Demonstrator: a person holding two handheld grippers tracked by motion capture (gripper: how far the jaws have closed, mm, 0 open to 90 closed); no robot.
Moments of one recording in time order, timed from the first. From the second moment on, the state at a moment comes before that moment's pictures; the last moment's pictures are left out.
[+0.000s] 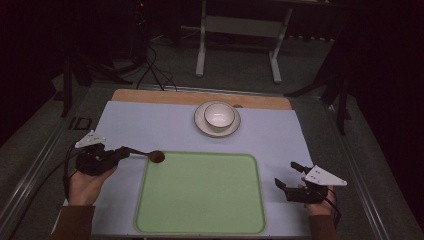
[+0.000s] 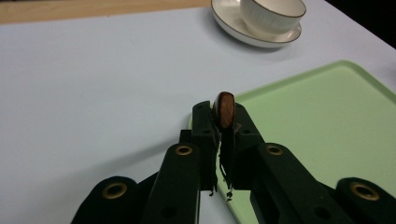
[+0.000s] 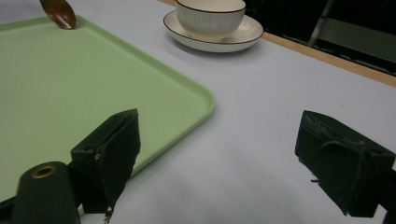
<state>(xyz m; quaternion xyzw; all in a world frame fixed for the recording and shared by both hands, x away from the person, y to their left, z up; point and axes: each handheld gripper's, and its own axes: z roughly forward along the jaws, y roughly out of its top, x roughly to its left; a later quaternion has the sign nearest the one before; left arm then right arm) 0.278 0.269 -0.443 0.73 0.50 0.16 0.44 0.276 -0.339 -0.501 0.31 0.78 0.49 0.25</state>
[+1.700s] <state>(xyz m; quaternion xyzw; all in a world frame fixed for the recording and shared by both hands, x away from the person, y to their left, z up) 0.337 0.234 -0.425 0.69 0.52 0.13 0.49 0.276 -0.340 -0.501 0.31 0.78 0.49 0.24</state>
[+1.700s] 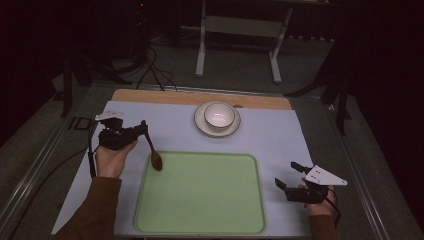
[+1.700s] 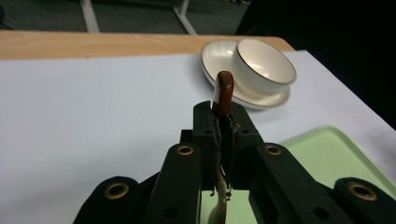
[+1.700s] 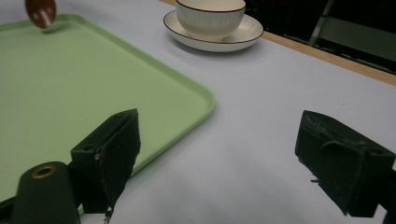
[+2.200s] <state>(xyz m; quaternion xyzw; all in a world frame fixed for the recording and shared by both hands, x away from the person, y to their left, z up) 0.335 0.222 -0.447 0.73 0.50 0.09 0.46 0.276 -0.340 -0.501 0.31 0.78 0.49 0.24</state>
